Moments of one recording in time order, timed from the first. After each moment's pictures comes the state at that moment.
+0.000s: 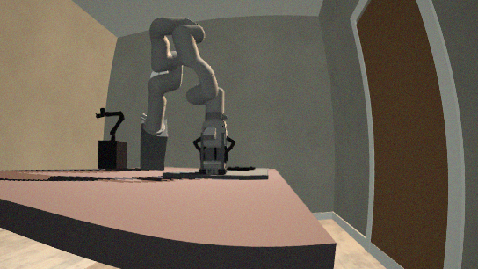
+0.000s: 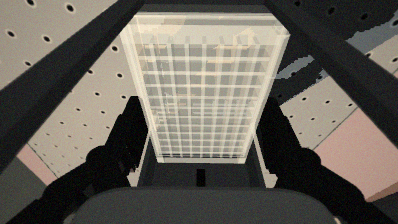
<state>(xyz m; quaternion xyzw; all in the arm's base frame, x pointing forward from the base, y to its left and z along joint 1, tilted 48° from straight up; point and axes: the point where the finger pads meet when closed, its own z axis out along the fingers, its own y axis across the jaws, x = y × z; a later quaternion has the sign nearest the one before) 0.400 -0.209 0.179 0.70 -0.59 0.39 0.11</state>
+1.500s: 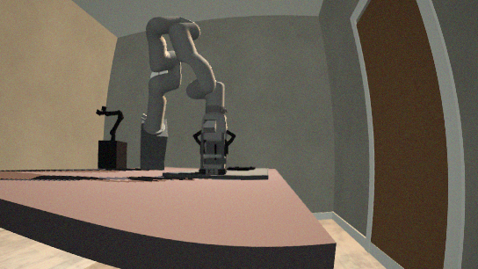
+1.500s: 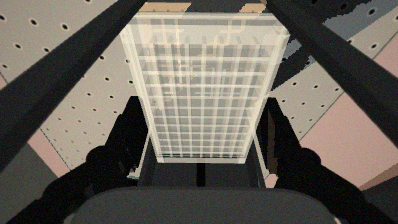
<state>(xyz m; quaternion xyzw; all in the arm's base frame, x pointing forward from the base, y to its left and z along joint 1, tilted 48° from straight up) 0.390 -0.193 0.196 0.70 -0.59 0.39 0.11</state>
